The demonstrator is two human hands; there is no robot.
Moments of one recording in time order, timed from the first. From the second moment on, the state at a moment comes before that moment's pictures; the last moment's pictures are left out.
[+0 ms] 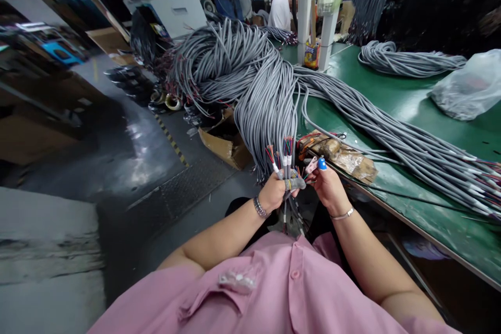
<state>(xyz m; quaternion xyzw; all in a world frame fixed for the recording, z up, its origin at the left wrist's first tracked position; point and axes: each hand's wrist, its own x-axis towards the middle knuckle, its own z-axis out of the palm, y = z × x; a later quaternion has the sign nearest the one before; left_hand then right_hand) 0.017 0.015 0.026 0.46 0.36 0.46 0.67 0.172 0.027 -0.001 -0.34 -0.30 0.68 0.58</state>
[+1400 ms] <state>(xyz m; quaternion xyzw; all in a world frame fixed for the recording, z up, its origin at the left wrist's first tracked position) 0.015 0.005 0.020 0.45 0.38 0.50 0.63 0.172 0.027 0.008 -0.32 -0.22 0.71 0.59</state>
